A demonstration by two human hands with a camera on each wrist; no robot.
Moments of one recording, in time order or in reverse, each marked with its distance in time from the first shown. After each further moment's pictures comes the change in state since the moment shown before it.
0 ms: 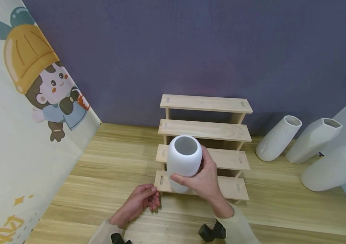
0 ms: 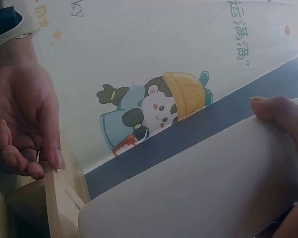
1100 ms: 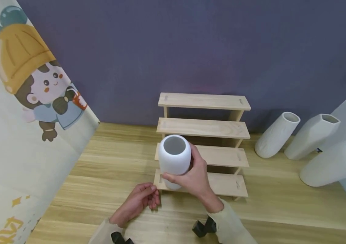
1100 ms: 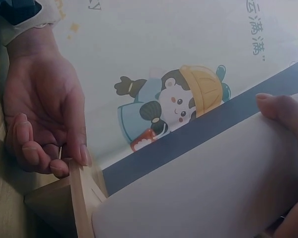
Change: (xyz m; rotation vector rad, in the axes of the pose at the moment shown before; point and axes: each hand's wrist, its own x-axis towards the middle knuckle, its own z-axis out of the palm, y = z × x) left_hand 0.000 -0.001 -0.001 0.026 0.005 0.005; right_hand 0.000 0.012 0.021 0.000 -0.009 -0.017
